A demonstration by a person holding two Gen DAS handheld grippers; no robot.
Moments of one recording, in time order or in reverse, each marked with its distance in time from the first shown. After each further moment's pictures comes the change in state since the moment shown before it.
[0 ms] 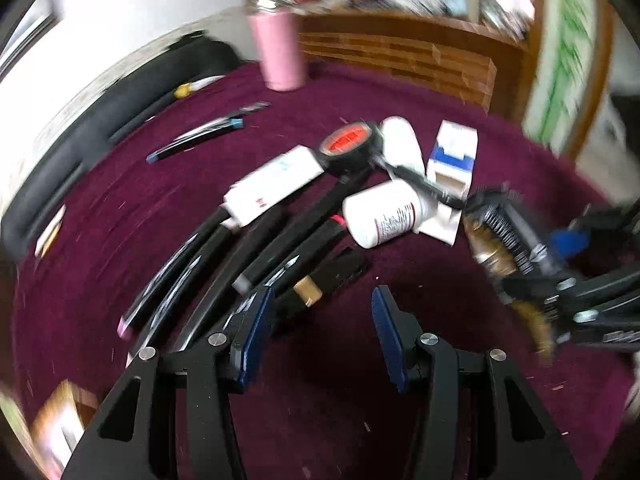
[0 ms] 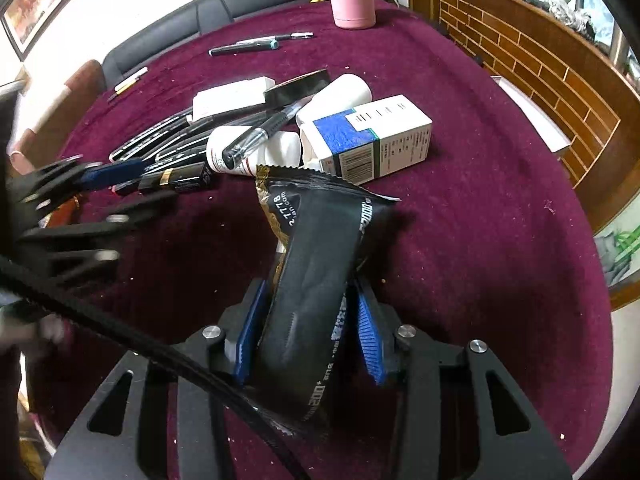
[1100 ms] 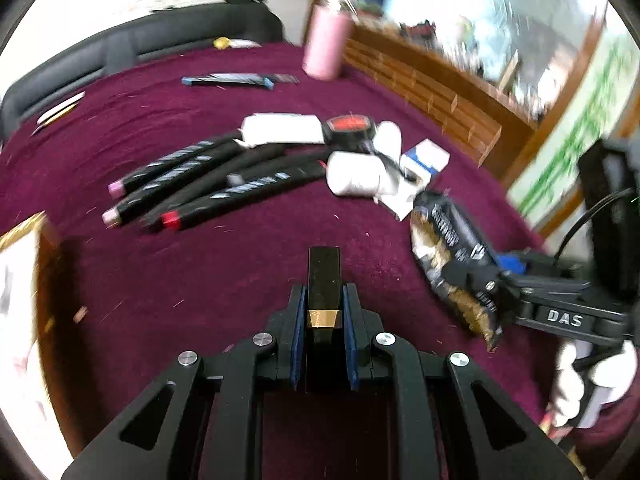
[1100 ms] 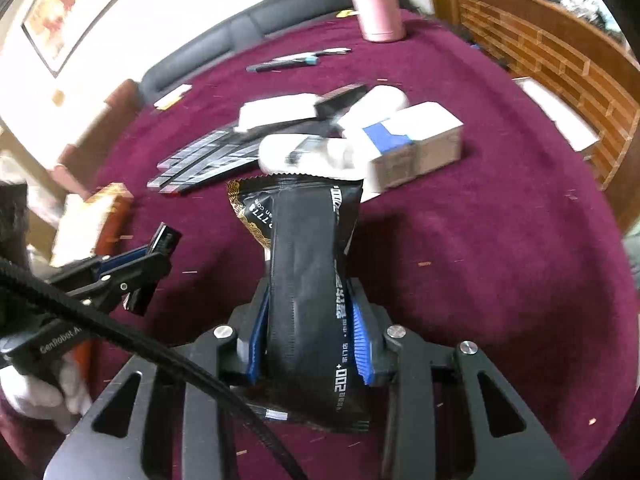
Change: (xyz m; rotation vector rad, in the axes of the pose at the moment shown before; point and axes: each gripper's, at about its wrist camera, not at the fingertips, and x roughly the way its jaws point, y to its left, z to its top) left arm -0.076 0.009 -0.073 -0.448 -0.075 -0.162; right arm -0.026 0.022 -0.007 -0.013 -0.057 0.190
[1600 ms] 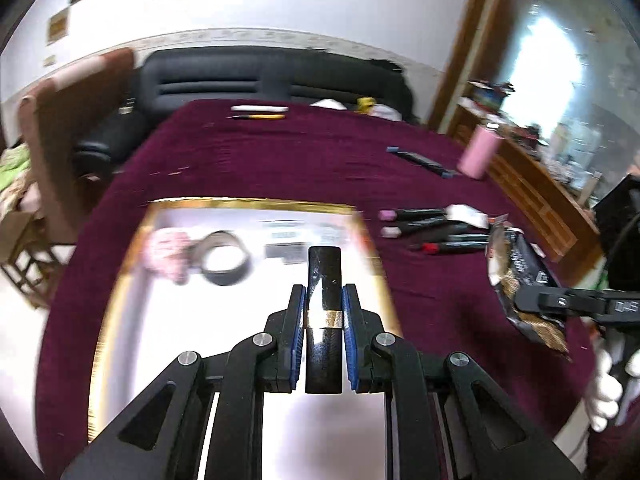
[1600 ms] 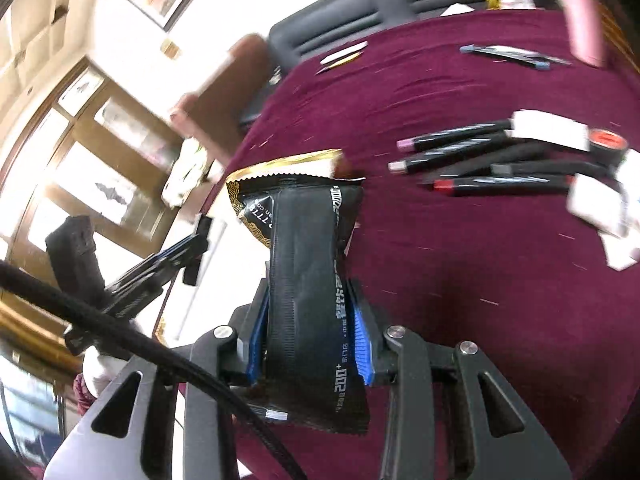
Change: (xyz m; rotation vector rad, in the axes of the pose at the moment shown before) left arm -0.155 0.165 -0.061 -0.287 -0.204 0.311; right arm 0.060 0.200 0.026 -0.175 0.201 0.395
